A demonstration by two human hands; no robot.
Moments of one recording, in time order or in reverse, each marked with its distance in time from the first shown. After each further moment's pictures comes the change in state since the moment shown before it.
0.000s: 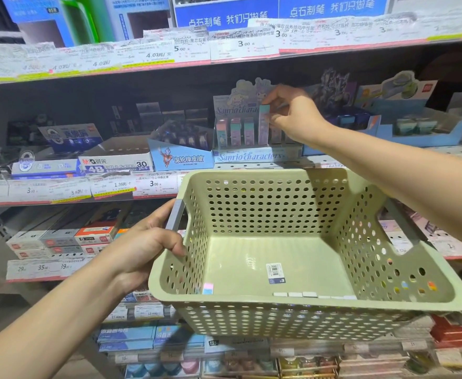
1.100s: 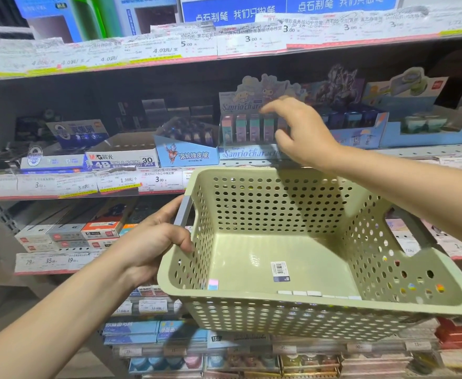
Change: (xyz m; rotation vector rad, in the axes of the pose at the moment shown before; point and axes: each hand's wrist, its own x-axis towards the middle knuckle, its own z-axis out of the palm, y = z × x) left_hand 0.006 -0.005 -0.001 -0.015 -0.017 0.002; right_hand -0.041 -0.015 0.002 -0.342 -0.017 -0.252
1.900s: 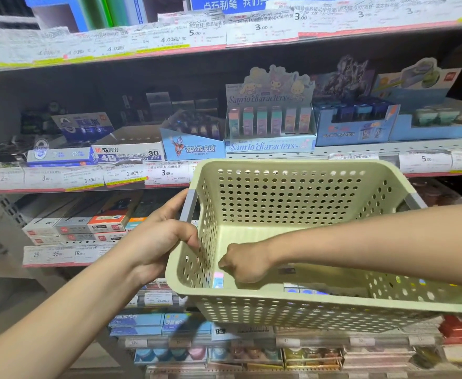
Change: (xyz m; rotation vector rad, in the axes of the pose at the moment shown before) left_hand -0.007 0.000 0.003 -0.020 0.014 0.047; right_hand -0.094 -0.094 0.111 -0.012 -1.325 -0.120
